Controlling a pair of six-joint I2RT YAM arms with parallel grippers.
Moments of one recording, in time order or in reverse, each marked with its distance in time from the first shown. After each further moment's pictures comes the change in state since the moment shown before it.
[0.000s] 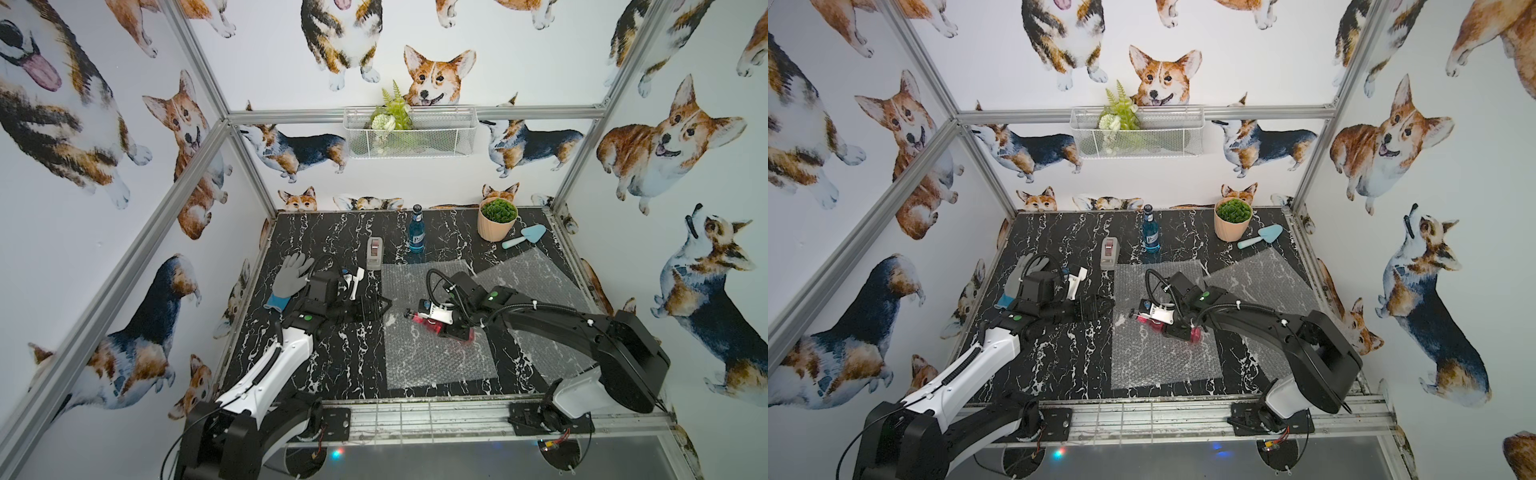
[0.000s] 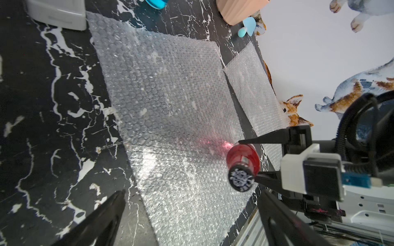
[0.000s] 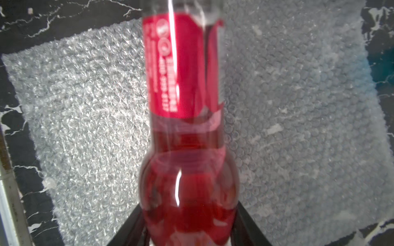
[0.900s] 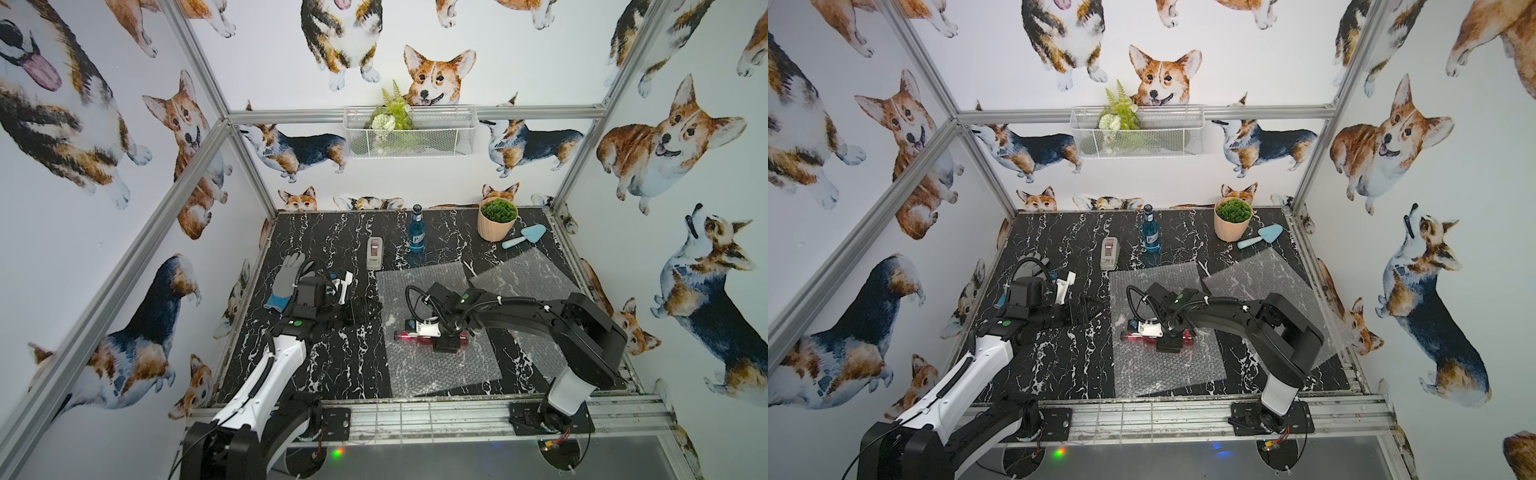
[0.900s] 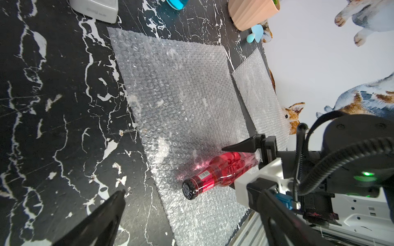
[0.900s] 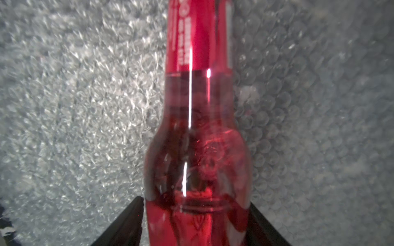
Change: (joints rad) left arm 0.091 -0.059 -0.027 -0.072 0.048 0.030; right arm 0.085 0.193 0.087 -0.095 0.052 -0.090
